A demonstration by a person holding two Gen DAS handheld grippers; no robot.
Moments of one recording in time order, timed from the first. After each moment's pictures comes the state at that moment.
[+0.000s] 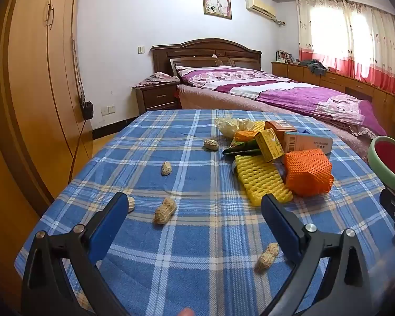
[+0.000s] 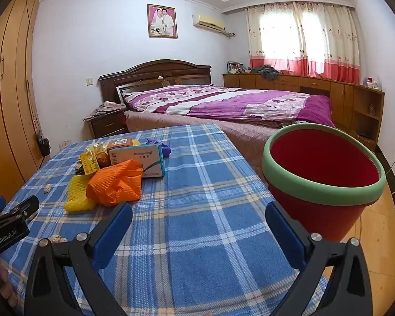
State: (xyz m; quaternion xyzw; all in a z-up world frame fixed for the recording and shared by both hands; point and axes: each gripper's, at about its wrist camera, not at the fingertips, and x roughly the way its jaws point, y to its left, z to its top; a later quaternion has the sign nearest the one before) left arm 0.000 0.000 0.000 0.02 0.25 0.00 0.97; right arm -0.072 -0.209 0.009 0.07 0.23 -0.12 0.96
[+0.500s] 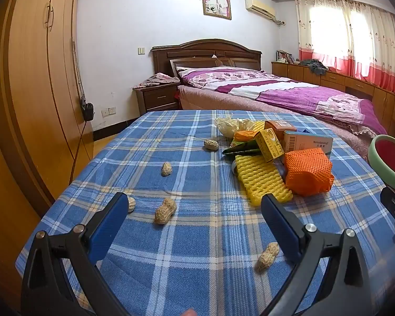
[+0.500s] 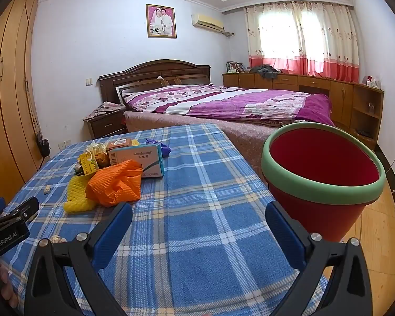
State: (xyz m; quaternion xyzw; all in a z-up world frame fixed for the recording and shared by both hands) left arm -0.001 0.001 0.001 0.03 0.25 0.00 0.97; right arm -0.072 -0.210 0.009 0.07 0.23 -0.12 0.96
